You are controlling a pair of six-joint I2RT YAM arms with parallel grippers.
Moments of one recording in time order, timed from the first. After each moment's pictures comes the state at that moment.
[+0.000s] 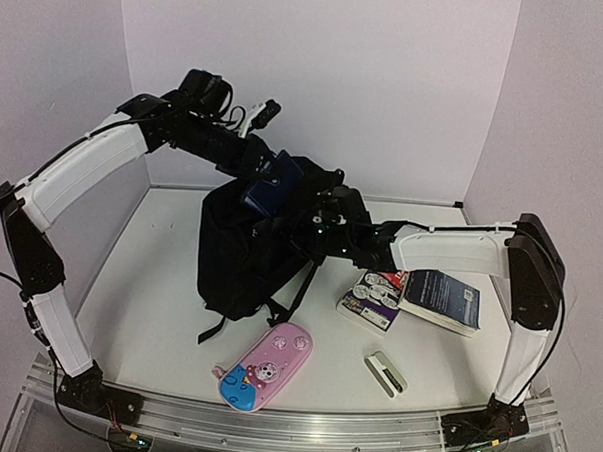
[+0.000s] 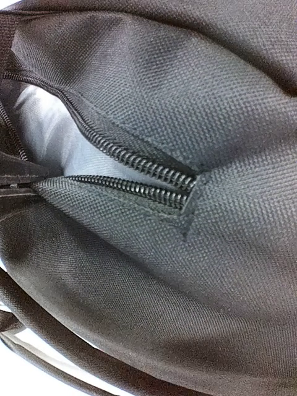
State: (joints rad) left arm -0.67 1.74 1.96 -0.85 0.50 -0.19; right arm 0.89 1.92 1.40 0.07 0.00 1.11
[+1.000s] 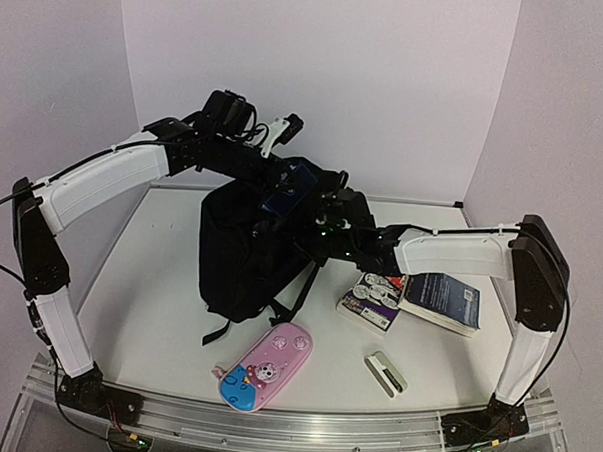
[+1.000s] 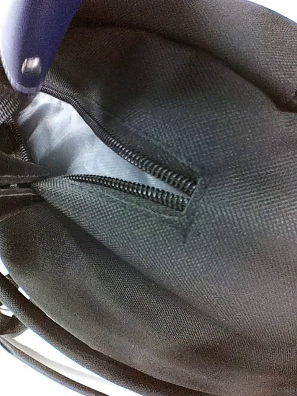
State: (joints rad) left arm -0.74 1.78 1.83 -0.61 0.31 -0.02; right arm 0.90 1.89 1.34 0.12 0.00 1.10
